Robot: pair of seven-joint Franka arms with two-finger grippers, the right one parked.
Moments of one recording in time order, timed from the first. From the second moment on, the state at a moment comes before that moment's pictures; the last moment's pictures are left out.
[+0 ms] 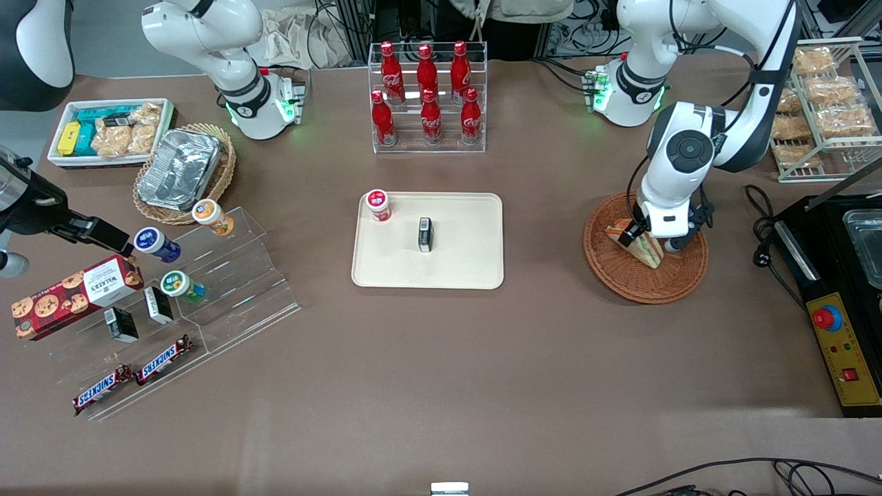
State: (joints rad) arm -0.05 0.01 -0.16 -2.54 0.21 2.49 -1.16
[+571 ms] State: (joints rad) arm -0.05 -0.05 -0.15 -2.36 0.21 2.18 -1.07
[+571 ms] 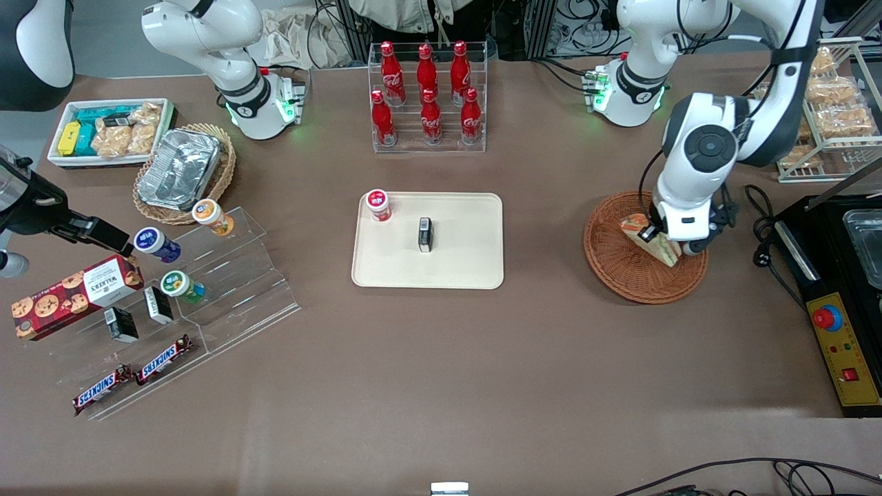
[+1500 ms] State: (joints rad) arm -0.05 -0.10 -0.10 -1.83 0.12 1.49 -0.35
